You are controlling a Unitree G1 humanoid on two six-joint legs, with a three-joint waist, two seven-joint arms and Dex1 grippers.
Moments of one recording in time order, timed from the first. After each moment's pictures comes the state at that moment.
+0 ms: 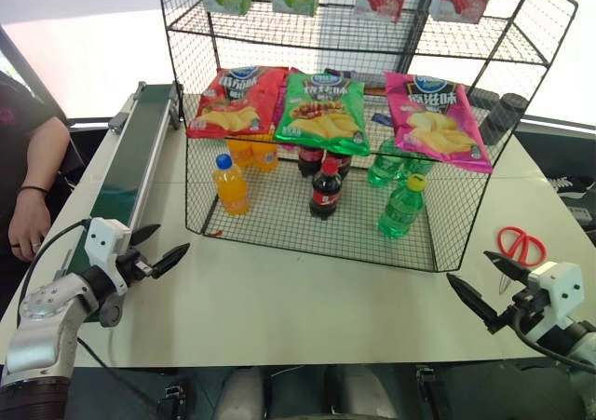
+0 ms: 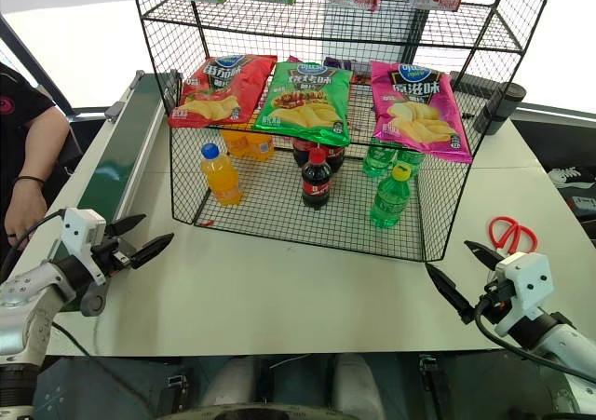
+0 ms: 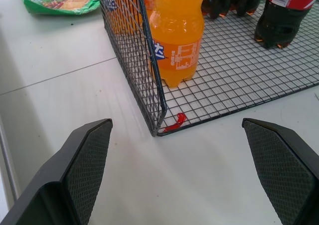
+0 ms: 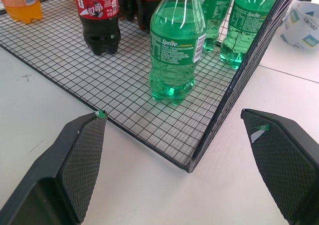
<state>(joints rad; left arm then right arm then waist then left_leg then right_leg) 0.03 0.64 0.33 0.06 -0.42 0.19 -0.87 0.46 -0.57 -0.49 -0.34 0.49 0.13 0.76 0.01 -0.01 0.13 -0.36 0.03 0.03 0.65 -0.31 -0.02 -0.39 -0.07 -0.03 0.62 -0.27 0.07</state>
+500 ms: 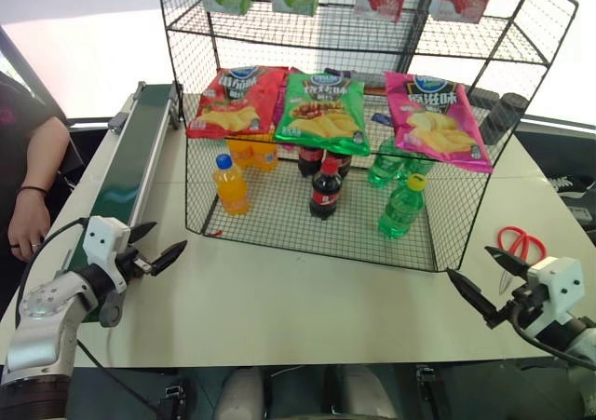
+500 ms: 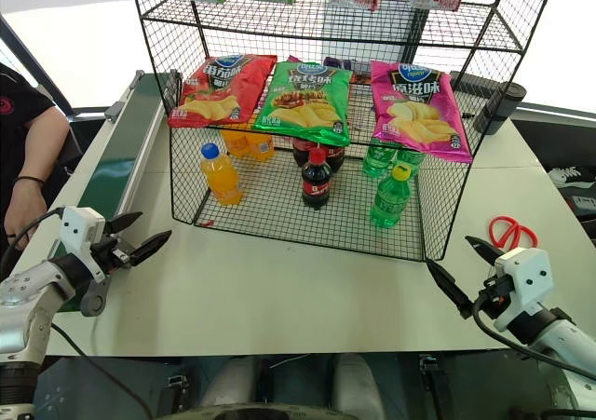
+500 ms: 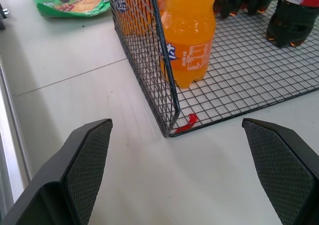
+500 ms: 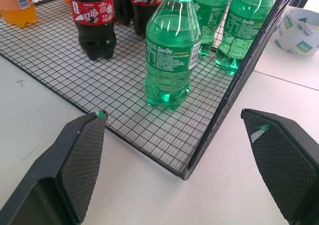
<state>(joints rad) 0.03 0.64 0.33 0.07 -0.40 0.17 -0.83 0.44 -0.57 -0.49 -0.35 0.47 0.15 0.73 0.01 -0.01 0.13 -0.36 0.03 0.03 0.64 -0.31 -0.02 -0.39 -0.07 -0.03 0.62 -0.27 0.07</state>
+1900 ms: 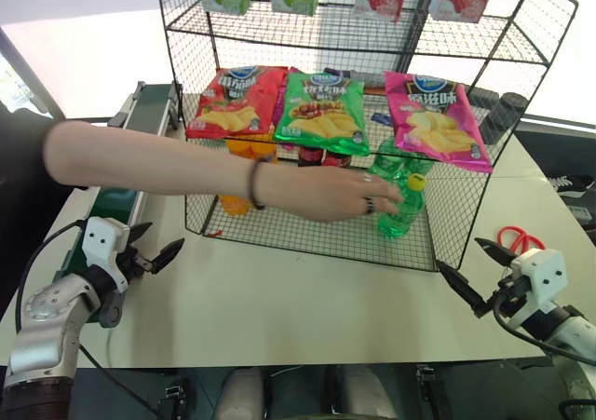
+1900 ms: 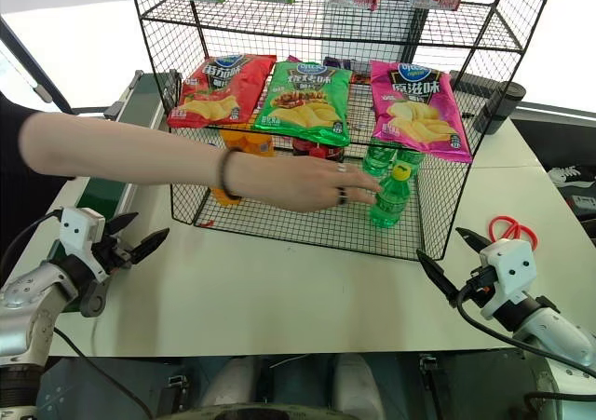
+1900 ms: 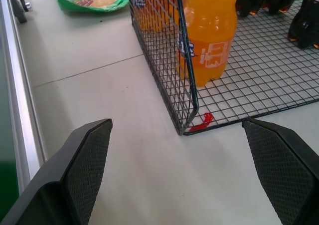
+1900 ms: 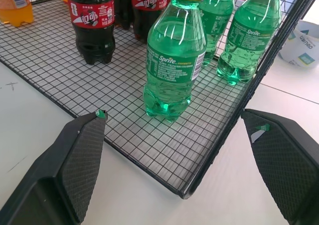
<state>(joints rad) 0.03 0.62 0.33 0.06 -0.40 0.19 -0.76 0.37 -0.55 -0.44 -0.33 0.42 0.12 0.71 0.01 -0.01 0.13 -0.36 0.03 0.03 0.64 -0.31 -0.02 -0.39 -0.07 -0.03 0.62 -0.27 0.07</state>
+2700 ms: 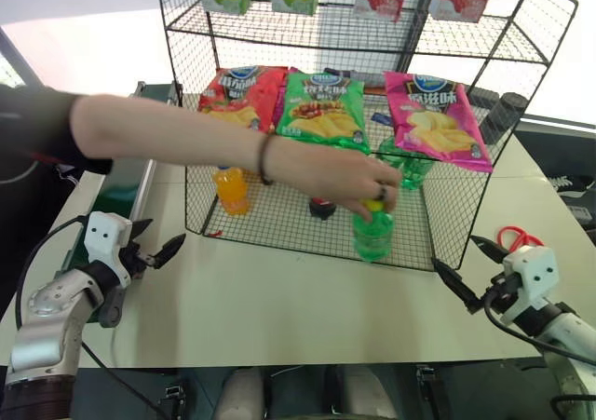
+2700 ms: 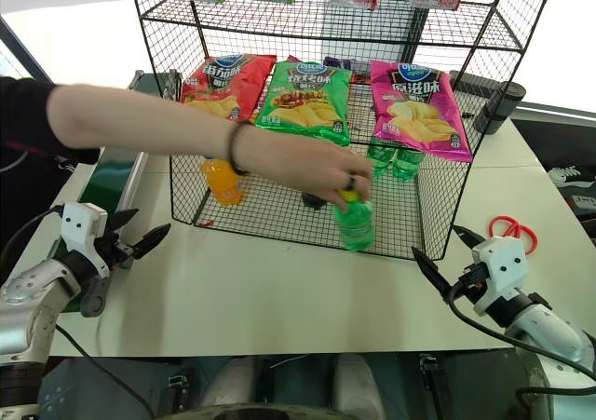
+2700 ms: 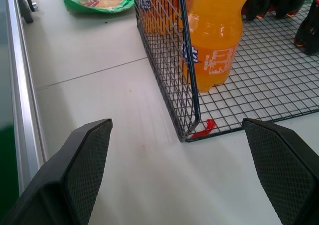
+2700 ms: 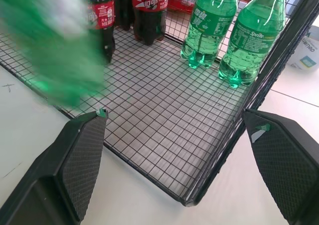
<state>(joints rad) 0.03 0.61 0.33 0.00 -0.40 0.26 -0.70 0.35 -0.55 -0.40 -0.33 0.40 0.12 0.67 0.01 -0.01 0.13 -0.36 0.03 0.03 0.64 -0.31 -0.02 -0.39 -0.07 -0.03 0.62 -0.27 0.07</state>
